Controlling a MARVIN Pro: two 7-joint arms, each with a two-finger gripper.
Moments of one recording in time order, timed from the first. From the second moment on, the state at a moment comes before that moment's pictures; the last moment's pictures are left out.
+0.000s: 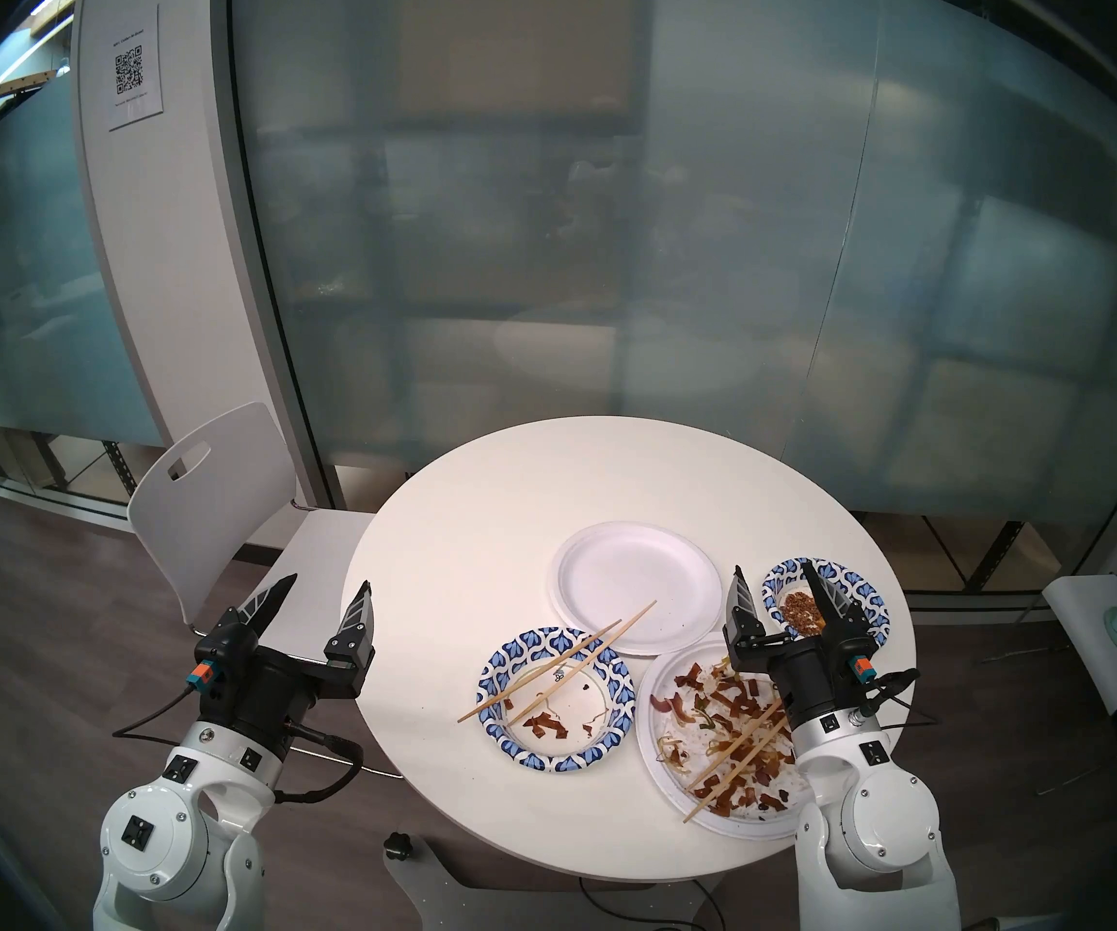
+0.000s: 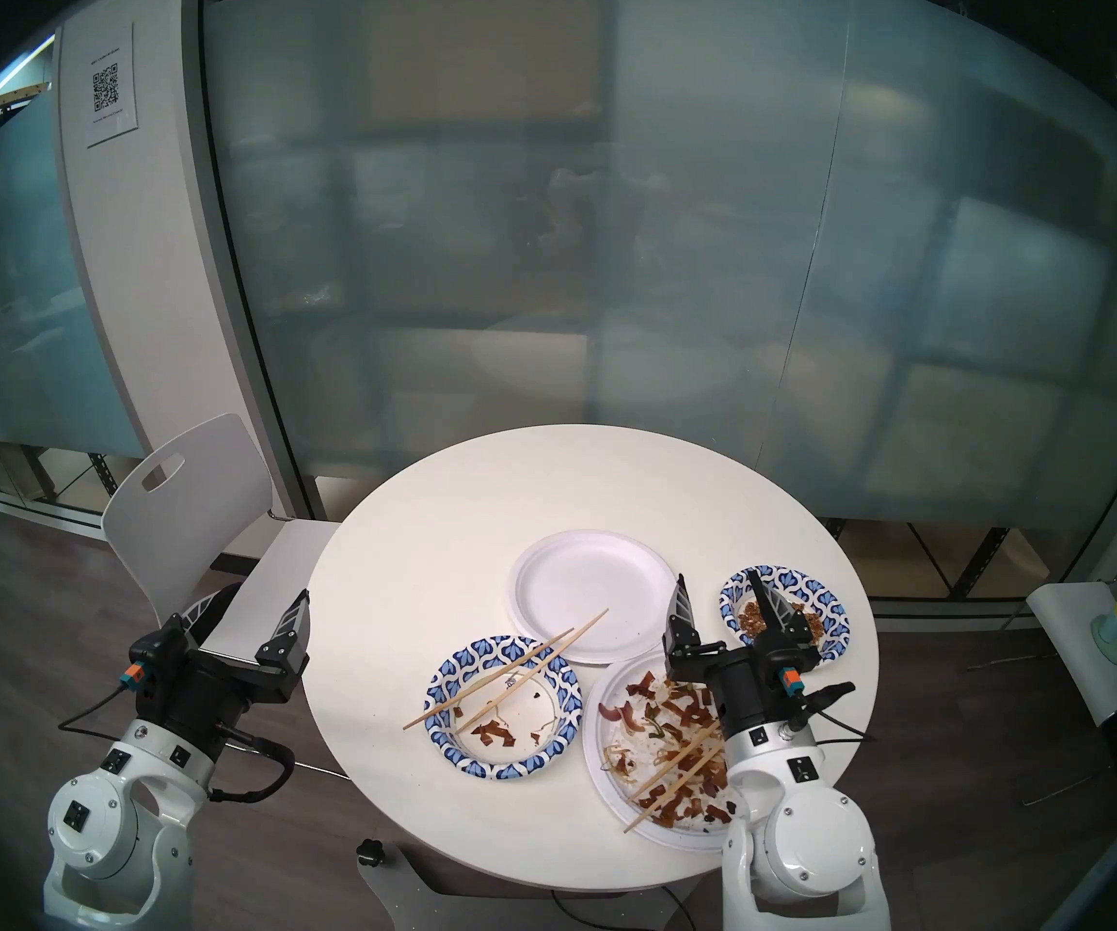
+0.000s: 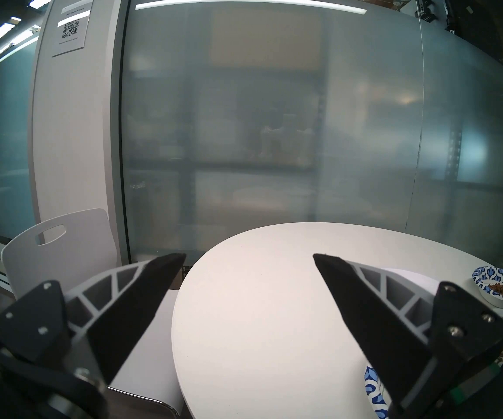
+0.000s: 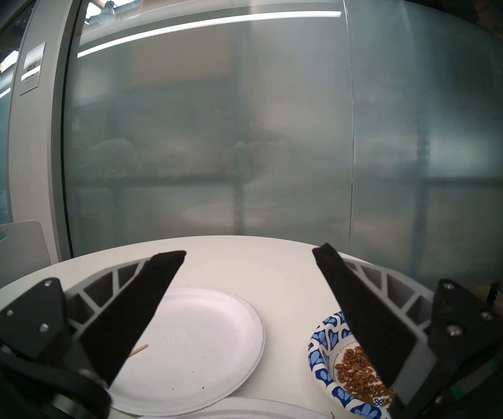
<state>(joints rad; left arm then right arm) 2.34 -1.57 -1.83 -2.31 -0.22 0.01 -0.27 -2.14 -1.67 1.70 -2.07 -0.01 -0.17 0.20</state>
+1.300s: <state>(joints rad) 2.34 -1.57 -1.83 -2.31 -0.22 0.01 -0.27 -2.27 -1.69 1.70 -2.17 -0.01 -0.18 0.18</state>
